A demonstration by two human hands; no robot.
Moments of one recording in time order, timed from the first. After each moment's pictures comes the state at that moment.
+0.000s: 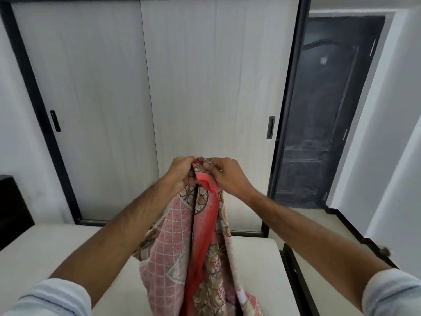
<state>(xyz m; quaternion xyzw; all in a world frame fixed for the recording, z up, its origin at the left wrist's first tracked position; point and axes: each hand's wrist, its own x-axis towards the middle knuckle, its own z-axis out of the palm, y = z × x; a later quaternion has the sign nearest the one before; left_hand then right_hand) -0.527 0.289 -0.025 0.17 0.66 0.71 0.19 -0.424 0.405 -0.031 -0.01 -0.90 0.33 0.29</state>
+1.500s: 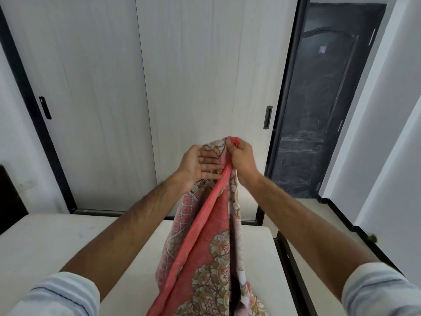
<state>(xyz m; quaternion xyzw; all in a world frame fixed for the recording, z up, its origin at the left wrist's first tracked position) -0.505 0.303 -0.041 0.19 0.55 0.76 0.30 -0.431 0.425 -0.038 -0.12 -0.67 0.64 0.35</state>
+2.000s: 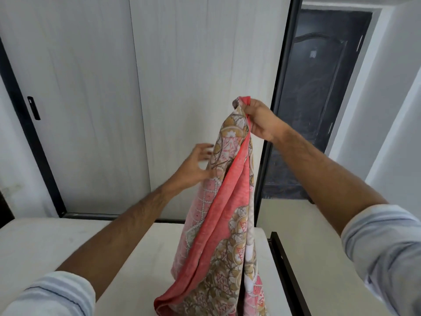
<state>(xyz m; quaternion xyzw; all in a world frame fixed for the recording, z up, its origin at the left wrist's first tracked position) -0.528 0.302 -0.070 0.48 0.69 0.54 0.07 -0.423 0.496 0.069 0.04 -0.70 0.68 0.20</state>
